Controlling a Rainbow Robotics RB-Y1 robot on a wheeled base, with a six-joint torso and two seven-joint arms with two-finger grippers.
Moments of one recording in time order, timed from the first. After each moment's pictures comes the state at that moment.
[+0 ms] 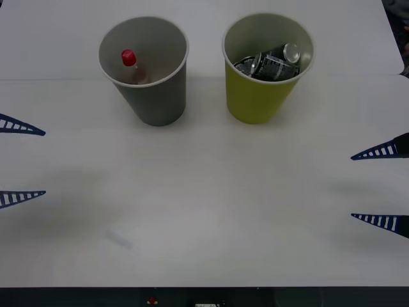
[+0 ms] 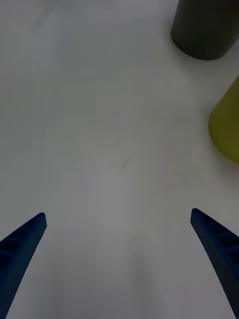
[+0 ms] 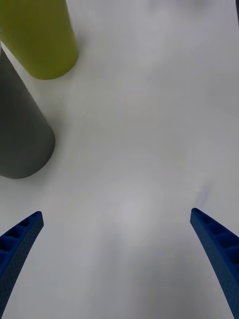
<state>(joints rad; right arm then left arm) 0.26 -1.13 -0.26 -2.01 1.31 -1.13 -0.09 0.25 1.30 0.29 -1.84 -1.03 -1.15 -0.08</state>
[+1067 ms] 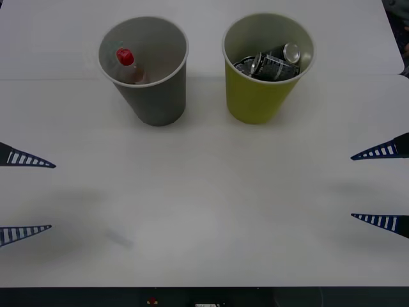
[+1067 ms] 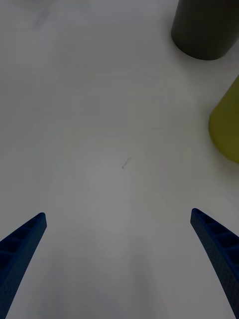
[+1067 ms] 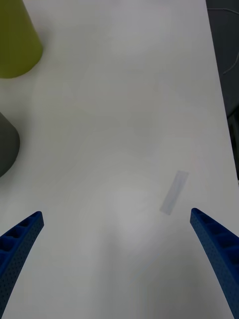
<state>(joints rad) 0.26 -1.13 -0.26 -2.01 1.31 -1.13 -0.09 0.35 1.20 0.30 -1.91 -1.13 -1.17 -0.18</state>
